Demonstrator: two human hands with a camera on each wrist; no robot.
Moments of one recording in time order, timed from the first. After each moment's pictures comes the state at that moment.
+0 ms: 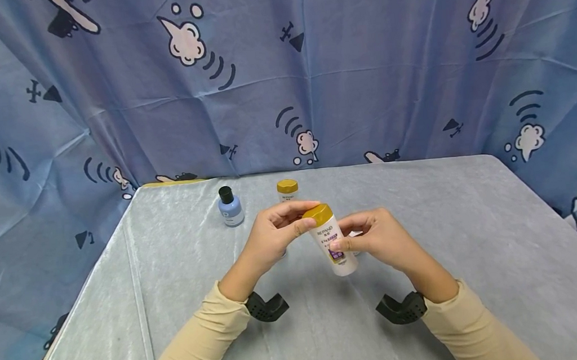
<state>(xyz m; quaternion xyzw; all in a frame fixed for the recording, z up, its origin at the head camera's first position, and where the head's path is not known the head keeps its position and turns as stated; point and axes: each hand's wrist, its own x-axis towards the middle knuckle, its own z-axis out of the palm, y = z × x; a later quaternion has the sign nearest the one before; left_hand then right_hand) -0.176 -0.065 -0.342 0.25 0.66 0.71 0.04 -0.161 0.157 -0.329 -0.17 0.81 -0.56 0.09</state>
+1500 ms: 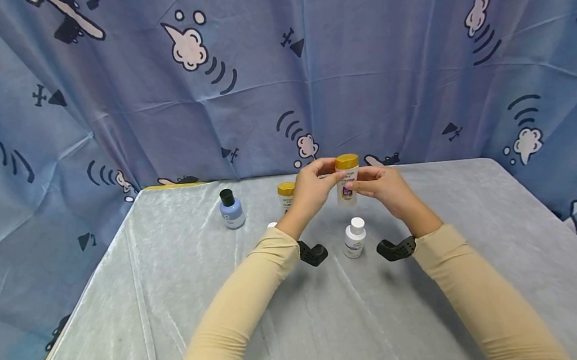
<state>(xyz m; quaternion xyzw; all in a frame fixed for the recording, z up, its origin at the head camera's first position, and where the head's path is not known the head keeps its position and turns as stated) -0.272 0.018 -0.341 0.12 0.77 0.62 -0.03 -0.269 0.198 -0.346 -0.05 0.79 -0.61 0.08</state>
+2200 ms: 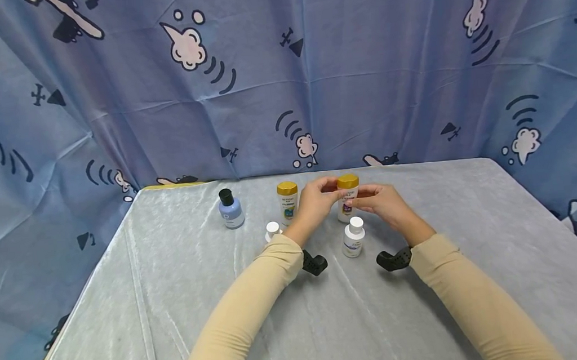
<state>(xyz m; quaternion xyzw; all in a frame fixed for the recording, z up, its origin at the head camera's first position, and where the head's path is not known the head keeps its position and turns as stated) -0.274 0.027 -0.378 0.10 0.82 0.57 0.00 -0.272 0.205 -0.388 -0.01 0.78 -0.61 0.12</state>
